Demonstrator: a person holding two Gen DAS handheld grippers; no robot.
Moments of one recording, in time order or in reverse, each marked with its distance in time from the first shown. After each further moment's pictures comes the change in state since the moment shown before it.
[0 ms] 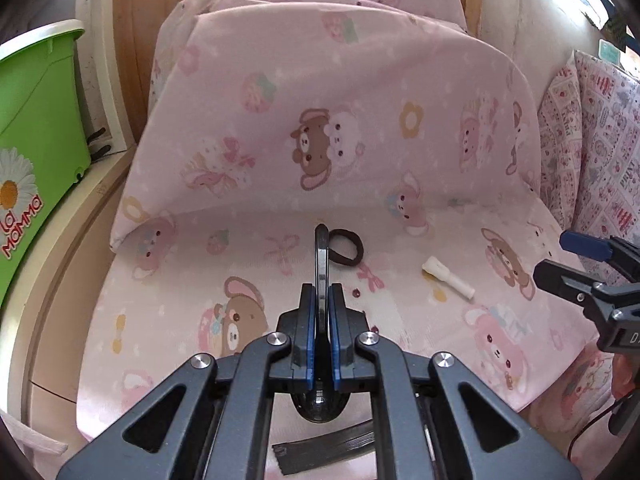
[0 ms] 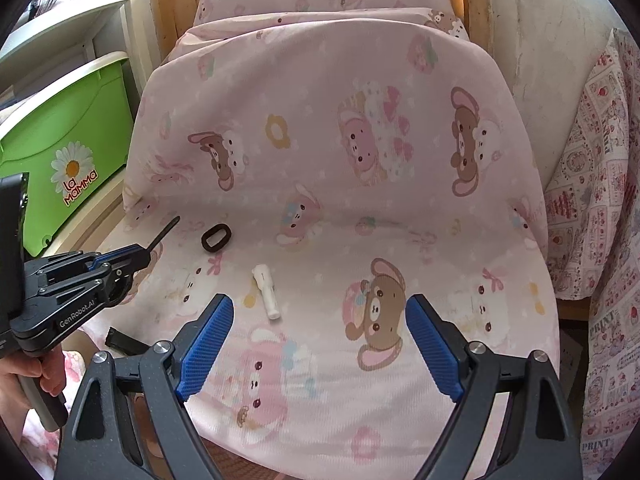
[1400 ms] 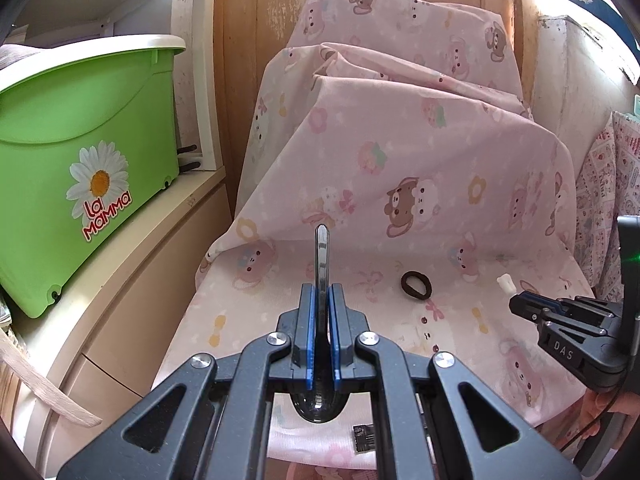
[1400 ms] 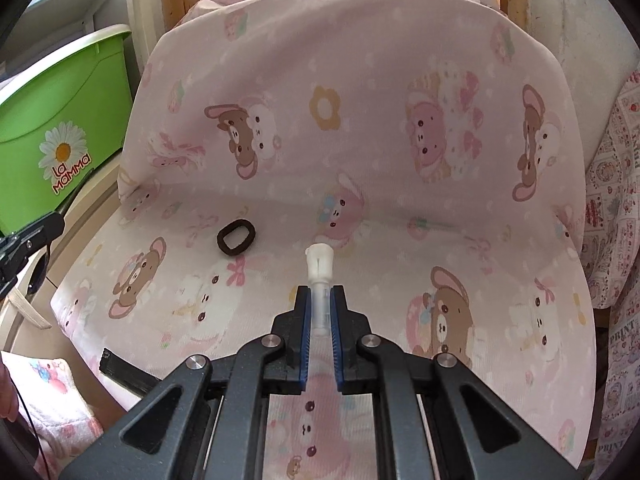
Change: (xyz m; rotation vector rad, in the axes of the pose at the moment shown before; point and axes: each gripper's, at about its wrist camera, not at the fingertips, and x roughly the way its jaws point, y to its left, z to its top) left arm -0.057 0.043 -0.008 -0.132 -0.154 0.167; right arm 0.044 0.047 0.002 -0.024 0.020 -0.029
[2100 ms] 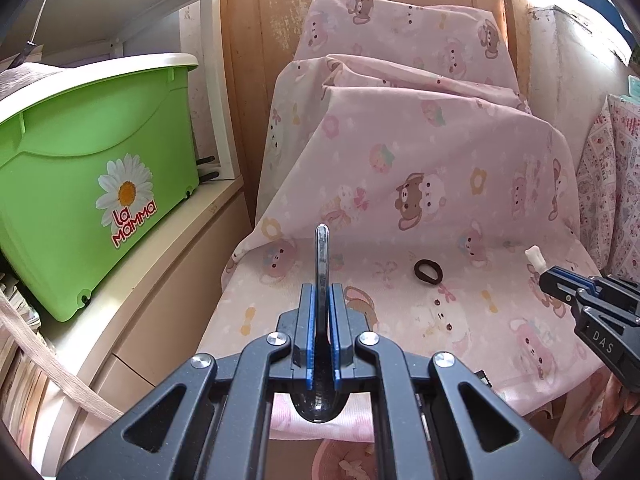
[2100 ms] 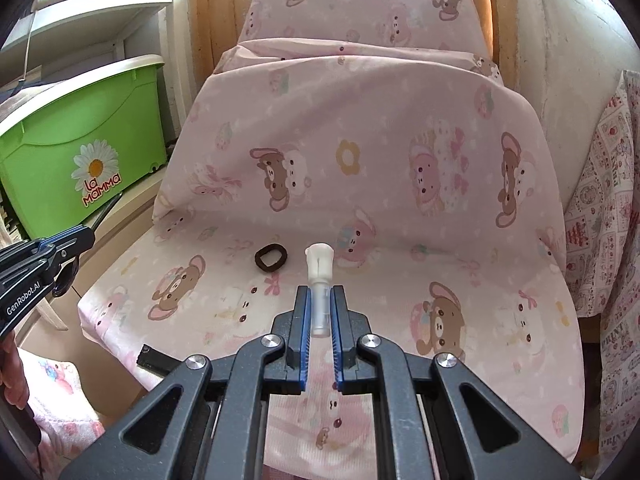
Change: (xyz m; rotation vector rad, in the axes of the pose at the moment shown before) left arm -0.029 0.005 -0.013 0.049 -0.024 0.051; right arm -0.057 0.016 -0.017 -0.047 -0.158 0.021
